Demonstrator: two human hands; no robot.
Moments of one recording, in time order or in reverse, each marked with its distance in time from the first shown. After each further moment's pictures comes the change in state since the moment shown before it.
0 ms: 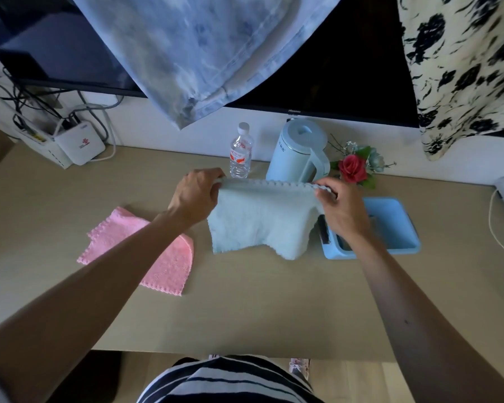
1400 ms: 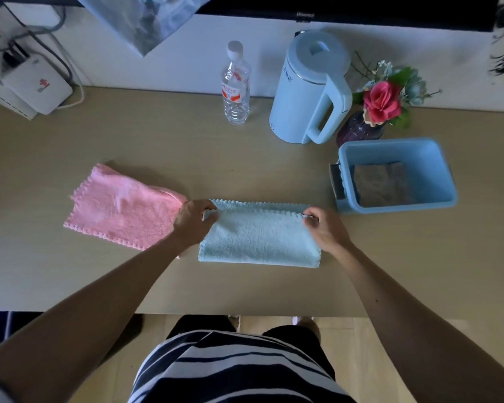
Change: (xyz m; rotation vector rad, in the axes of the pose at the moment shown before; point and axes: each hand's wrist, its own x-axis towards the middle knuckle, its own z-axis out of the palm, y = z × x) left_hand -0.104 -0.064 0.125 -0.179 -0.338 -0.299; right_hand -0.076 0.144 0.116 -0.132 -0.408 0.333
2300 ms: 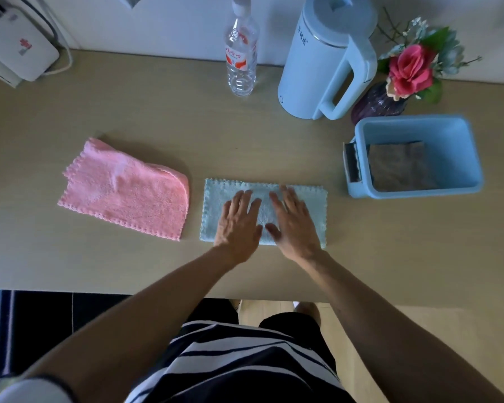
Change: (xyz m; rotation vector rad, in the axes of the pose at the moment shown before) left_hand -0.034 0.034 0.098 0.429 -0.126 0.137; right_hand -0.014 -0.025 0.084 -0.377 -0.073 -0.254
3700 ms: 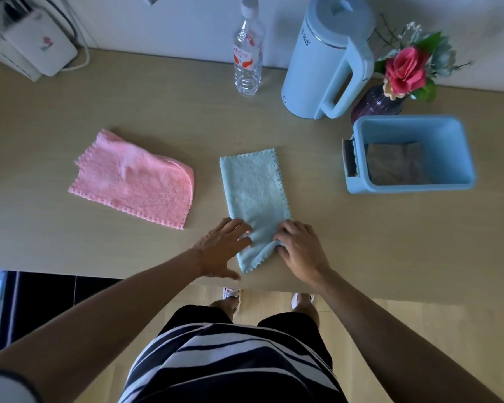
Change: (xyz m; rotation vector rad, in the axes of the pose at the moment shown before) left_hand -0.057 -0.045 -0.013 0.266 -0.251 0.527; right_hand -0.063 0.011 0.010 -0.099 0.078 -0.194
